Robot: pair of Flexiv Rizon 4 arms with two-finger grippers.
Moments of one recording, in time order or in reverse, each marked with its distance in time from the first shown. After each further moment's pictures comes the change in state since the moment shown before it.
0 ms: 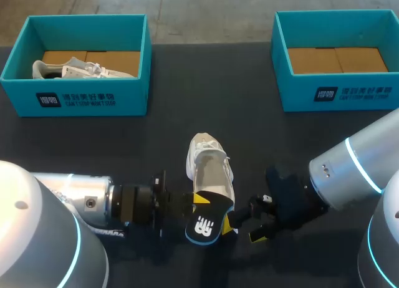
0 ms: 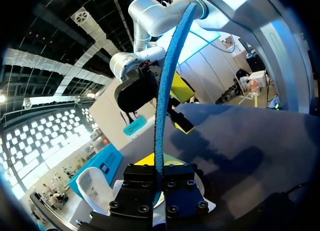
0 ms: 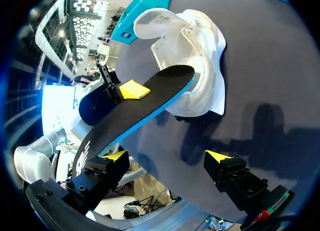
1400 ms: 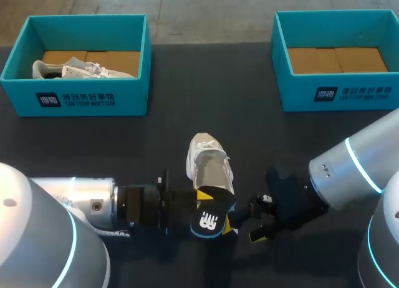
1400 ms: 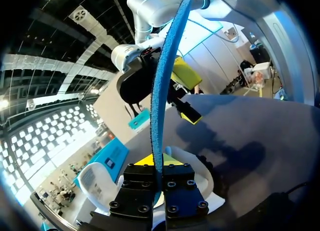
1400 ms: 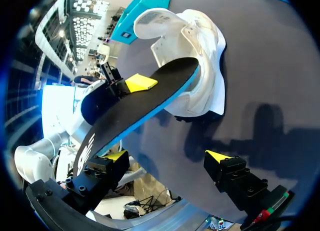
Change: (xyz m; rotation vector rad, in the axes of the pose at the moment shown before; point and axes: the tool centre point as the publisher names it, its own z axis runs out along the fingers) left arm -0.008 0.012 0.007 -0.065 -0.047 0.026; right arm 0.000 0.000 0.000 0.000 0.000 0.000
